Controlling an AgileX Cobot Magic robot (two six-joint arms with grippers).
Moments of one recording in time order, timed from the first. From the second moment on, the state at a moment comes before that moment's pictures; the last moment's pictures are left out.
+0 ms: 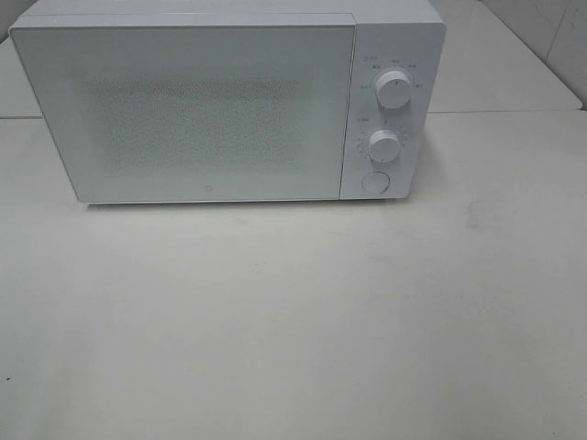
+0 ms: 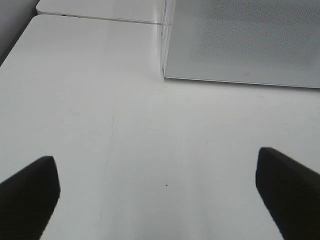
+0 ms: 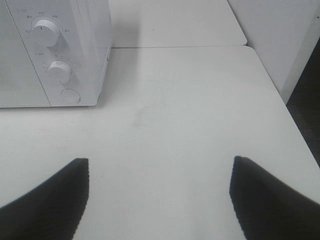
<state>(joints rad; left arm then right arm) 0.04 0.00 -0.50 -0.07 1.04 0.02 0.06 0.17 -0.50 -0.12 0.77 0.13</state>
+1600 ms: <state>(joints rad) 0.04 0.00 -0.50 -0.07 1.04 0.02 0.06 1.17 -0.38 -0.12 -0.48 0.18</state>
